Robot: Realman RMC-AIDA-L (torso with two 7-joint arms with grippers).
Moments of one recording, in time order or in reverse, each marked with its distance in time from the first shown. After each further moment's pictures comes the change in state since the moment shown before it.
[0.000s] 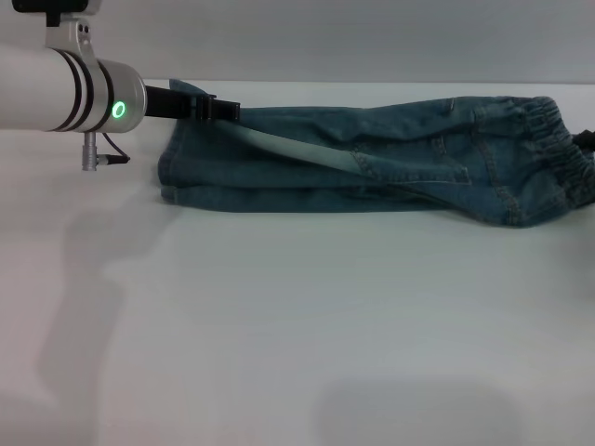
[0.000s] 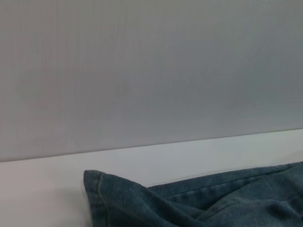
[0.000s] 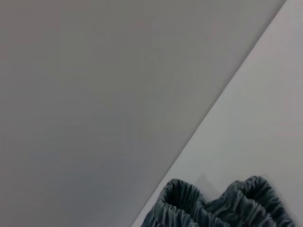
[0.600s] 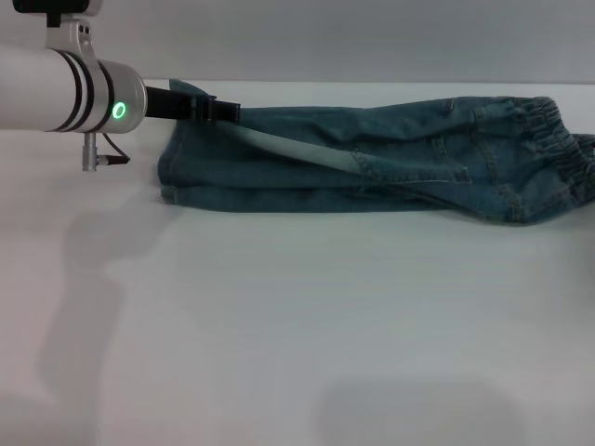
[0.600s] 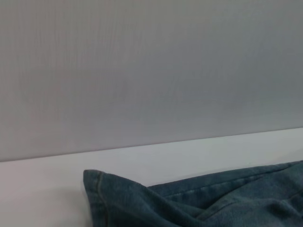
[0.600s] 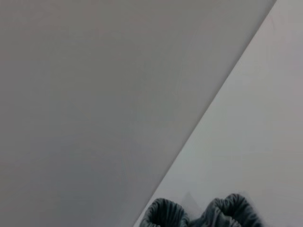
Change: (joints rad) left arm -0.002 0.000 0.000 -0.004 0.000 0.001 0.003; right arm -0.036 0.019 0.014 -0.051 0.009 -0.022 0.007
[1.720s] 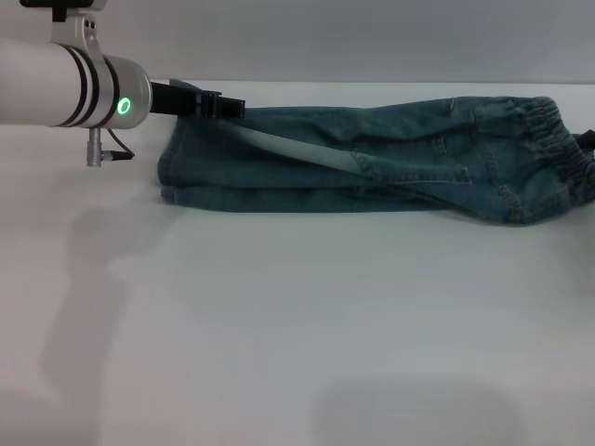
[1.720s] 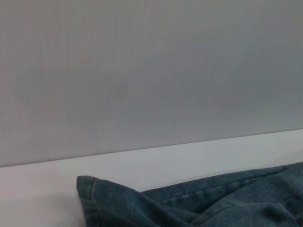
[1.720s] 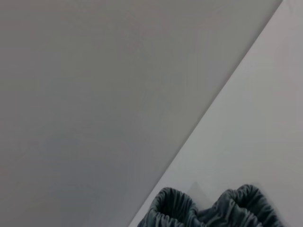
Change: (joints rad) left arm -0.013 0.000 0.000 -0.004 0.000 -0.002 0.000; right arm 0.040 -0.016 -0.035 0.035 -0.009 -0.025 0.013
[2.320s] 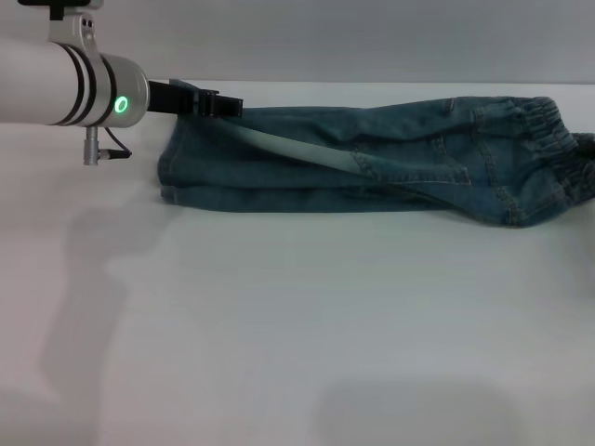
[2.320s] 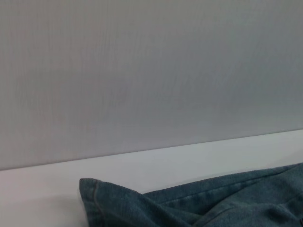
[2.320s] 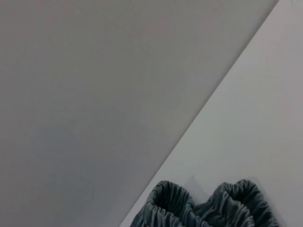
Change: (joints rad) left arm 0.000 0.002 -0.006 0.000 0.000 0.000 0.013; right arm -0.005 -0.003 -0.019 -0.019 -0.040 0.001 0.040
